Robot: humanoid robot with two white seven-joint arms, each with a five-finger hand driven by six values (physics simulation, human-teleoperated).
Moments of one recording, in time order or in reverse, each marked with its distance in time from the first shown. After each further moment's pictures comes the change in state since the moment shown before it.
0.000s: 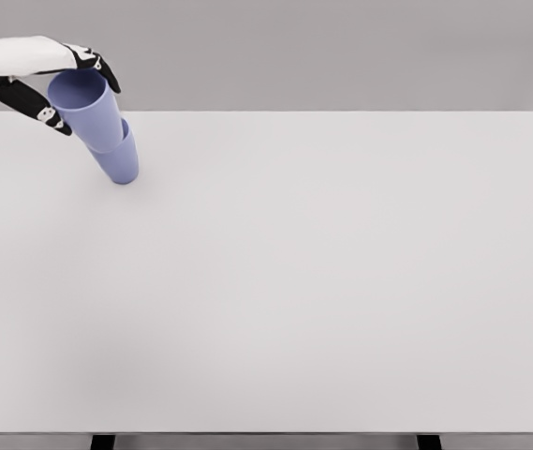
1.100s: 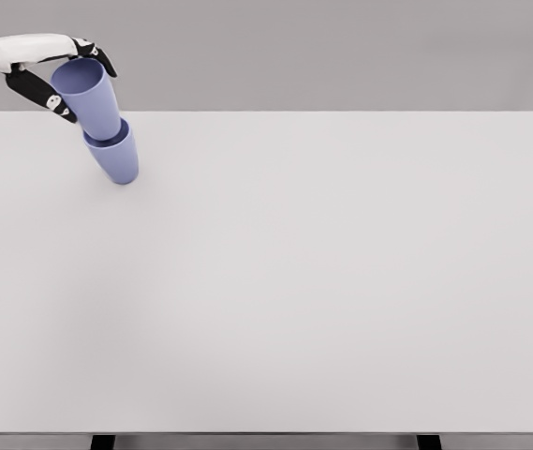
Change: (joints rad) left arm -0.040 -0.185 -0.004 0.372 -0.018 0.000 -0.001; right arm 0.000 0.000 0.000 0.000 0.000 0.000 0.000
